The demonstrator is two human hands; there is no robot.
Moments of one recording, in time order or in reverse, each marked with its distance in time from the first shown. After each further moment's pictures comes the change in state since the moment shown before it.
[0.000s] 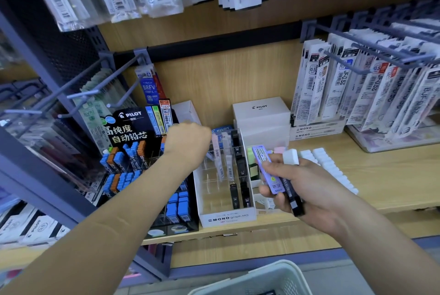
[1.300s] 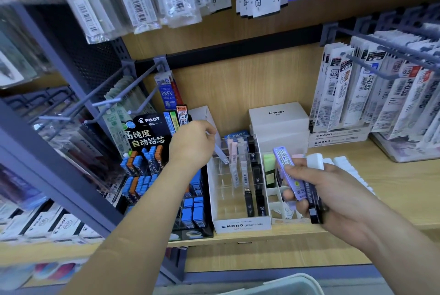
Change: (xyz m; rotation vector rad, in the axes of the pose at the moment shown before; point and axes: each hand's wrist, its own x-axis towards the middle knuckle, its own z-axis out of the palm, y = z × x) left_hand -0.007 -0.019 -0.003 -0.847 0.102 -0.341; right_hand 0.009 -0.001 -0.007 -0.018 0.013 -0.067
